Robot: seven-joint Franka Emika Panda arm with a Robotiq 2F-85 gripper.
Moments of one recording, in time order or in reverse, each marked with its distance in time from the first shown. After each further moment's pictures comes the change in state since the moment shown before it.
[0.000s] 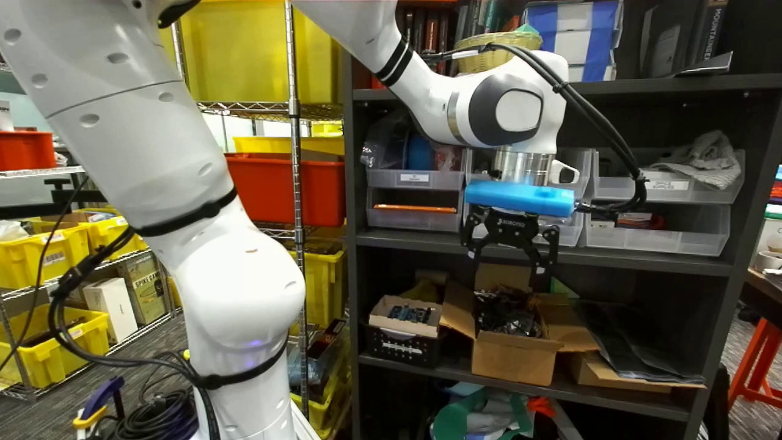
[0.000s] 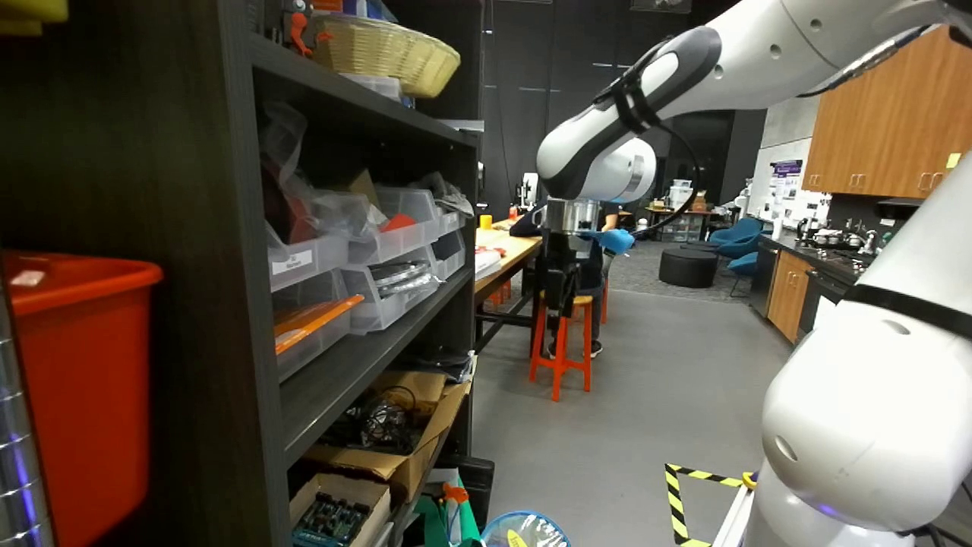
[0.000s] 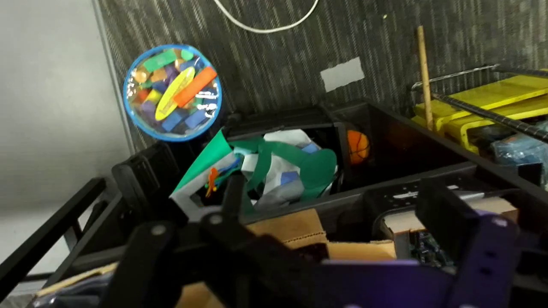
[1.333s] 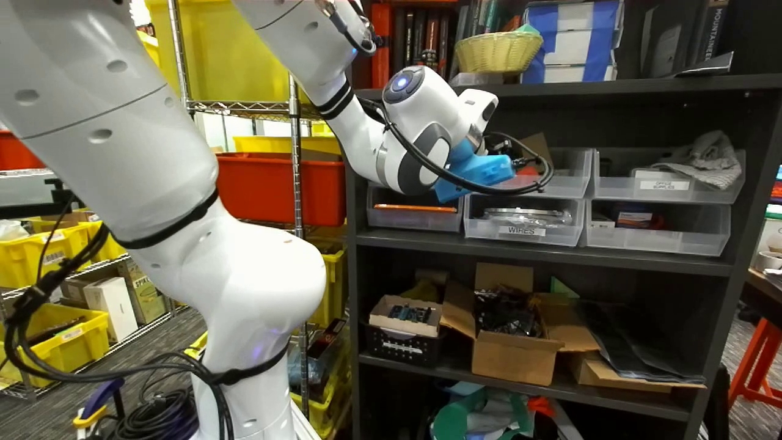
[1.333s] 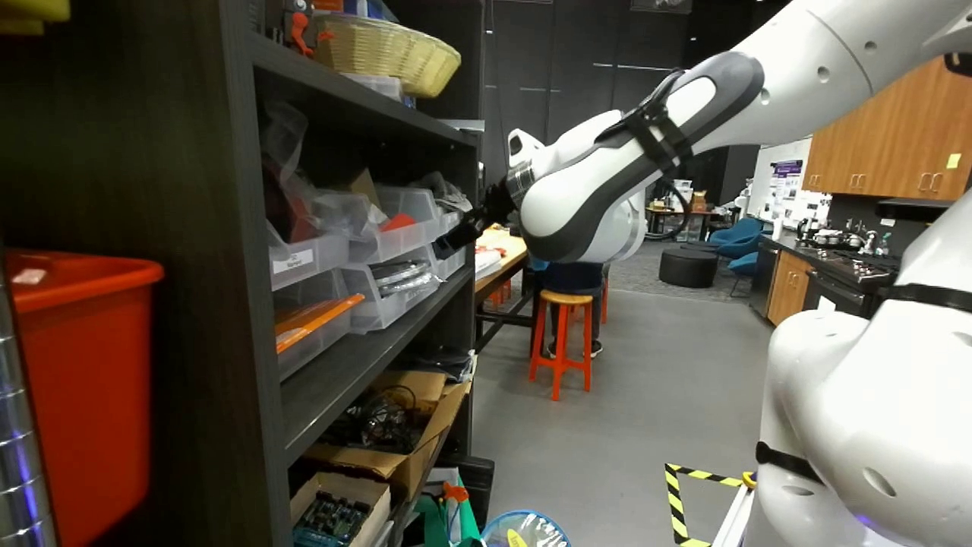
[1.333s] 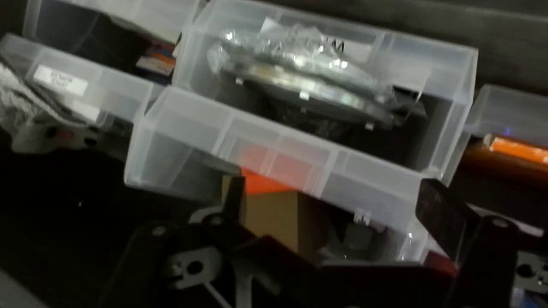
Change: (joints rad) arm 0.374 -0.119 -0.068 -0.289 0.050 1.320 0.004
